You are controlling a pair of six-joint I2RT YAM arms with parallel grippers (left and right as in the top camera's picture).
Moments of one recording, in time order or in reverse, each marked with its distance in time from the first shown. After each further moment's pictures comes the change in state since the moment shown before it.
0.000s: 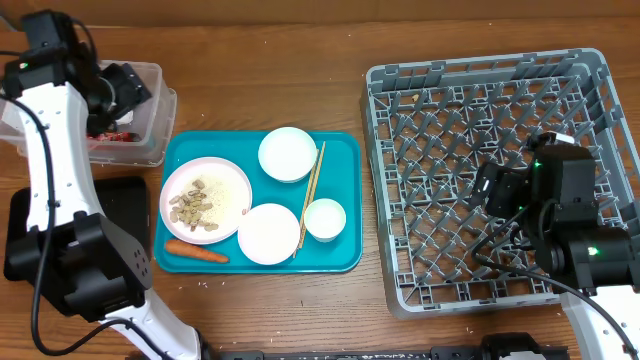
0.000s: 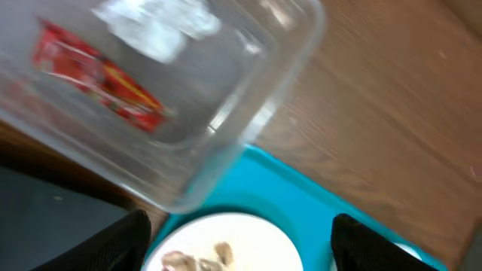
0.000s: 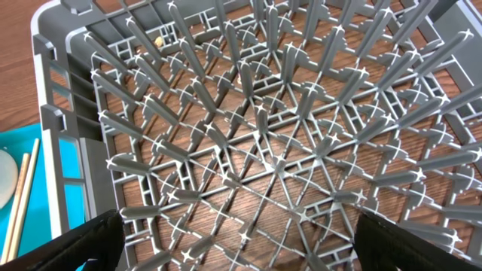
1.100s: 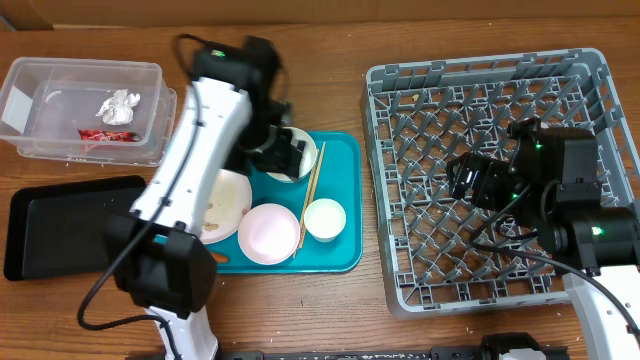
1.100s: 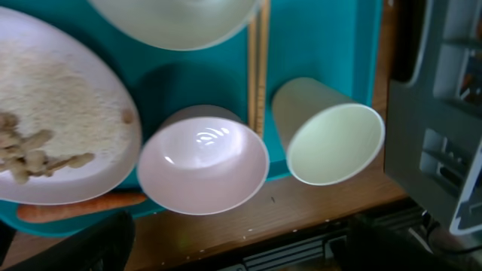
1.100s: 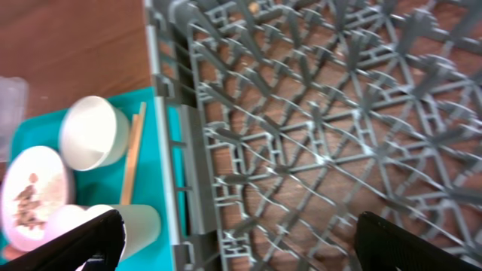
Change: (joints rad) left arm -0.629 0.000 -0.013 -0.495 0.054 0.235; right arm 0.000 0.082 0.101 -0.056 -0.302 0.027
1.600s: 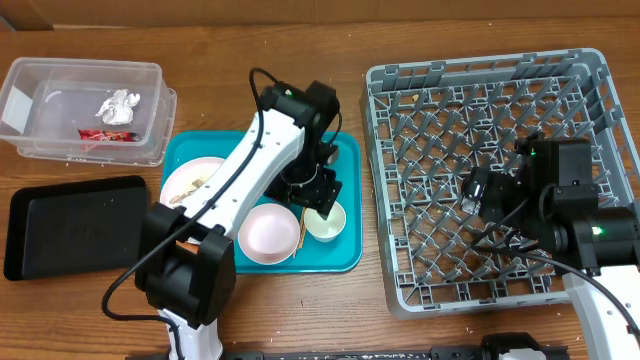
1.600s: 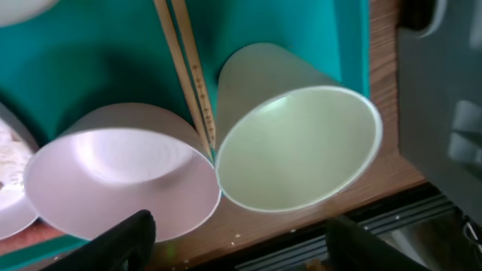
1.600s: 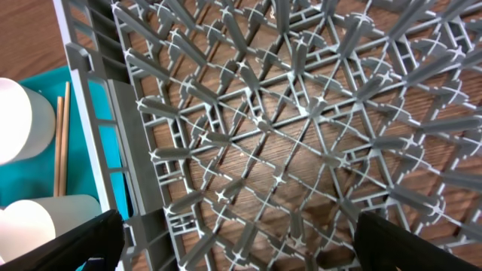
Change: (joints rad) left arm -0.175 0.002 -0.228 0.150 0.010 -0.027; right arm 0.000 0.000 0.001 -0.137 0.155 -0.001
